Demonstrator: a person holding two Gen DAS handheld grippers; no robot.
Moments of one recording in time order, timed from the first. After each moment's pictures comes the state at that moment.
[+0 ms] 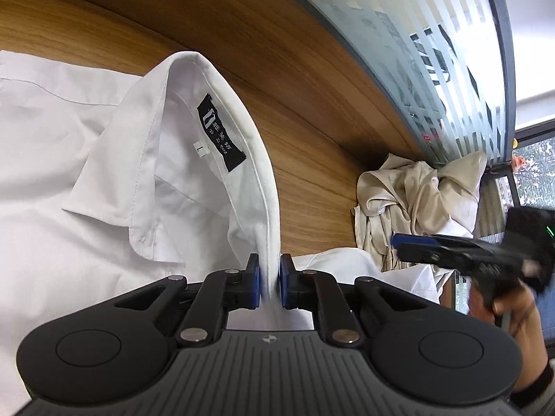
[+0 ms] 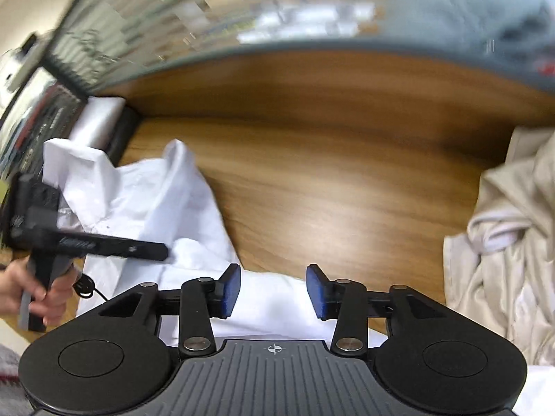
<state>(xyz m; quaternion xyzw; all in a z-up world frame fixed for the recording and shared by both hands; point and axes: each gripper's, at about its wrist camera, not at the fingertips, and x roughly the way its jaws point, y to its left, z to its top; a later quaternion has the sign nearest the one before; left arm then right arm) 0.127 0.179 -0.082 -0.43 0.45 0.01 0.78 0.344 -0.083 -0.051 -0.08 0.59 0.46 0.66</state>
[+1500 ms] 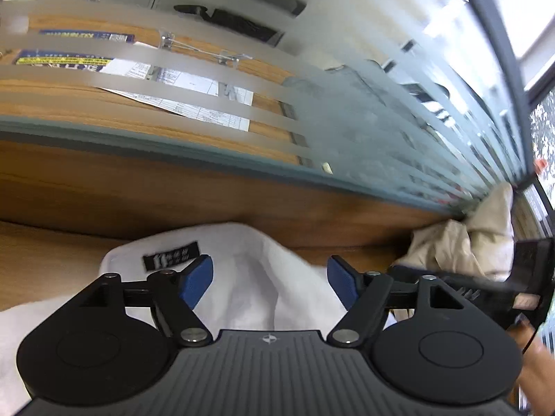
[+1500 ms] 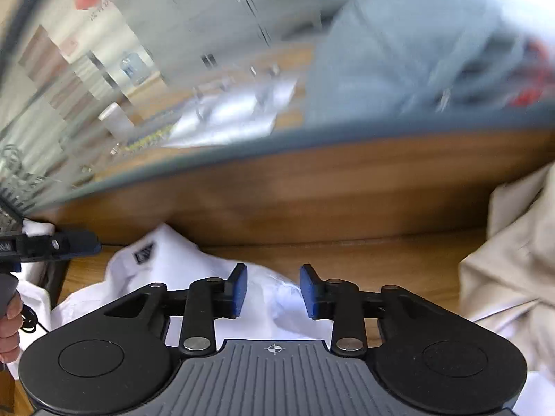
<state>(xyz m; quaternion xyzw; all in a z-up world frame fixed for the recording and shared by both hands) 0.239 0.245 -0.020 -0.26 0.41 0.02 0.87 0.355 -0.053 -0.054 0.01 0.46 0.36 0.81</state>
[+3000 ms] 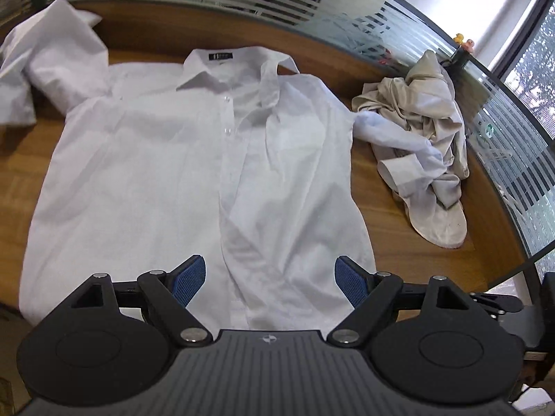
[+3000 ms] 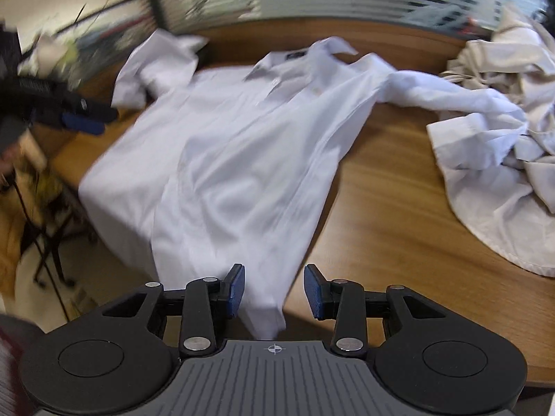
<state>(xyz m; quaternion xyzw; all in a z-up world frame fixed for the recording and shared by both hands) -0.216 -0.015 0.001 -0.23 0.41 0.11 0.87 -0.078 -0.307 -0.094 -0.15 0.40 0.46 0.78</state>
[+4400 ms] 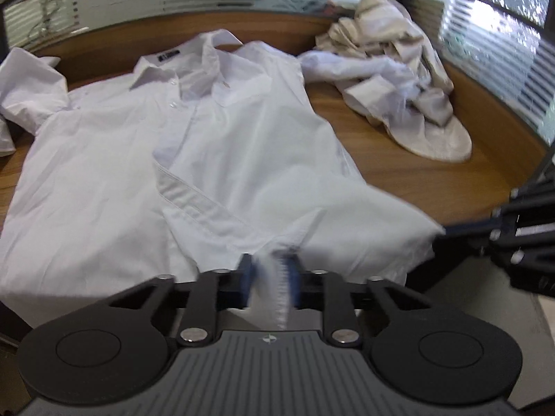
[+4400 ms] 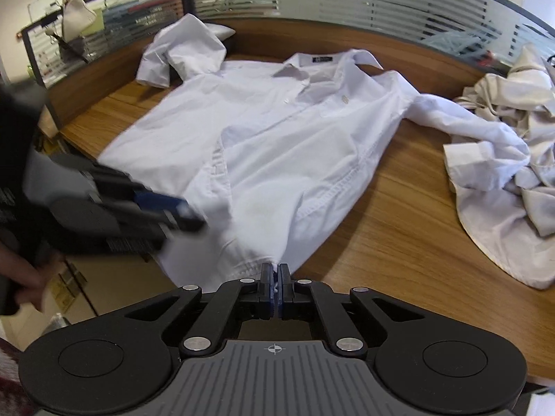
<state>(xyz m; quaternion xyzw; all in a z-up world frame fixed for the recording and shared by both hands) -0.229 -0.127 -0.059 -0.08 0.40 0.11 0.91 -0.136 -0.289 -0.065 -0.19 0.38 0.45 0.78</state>
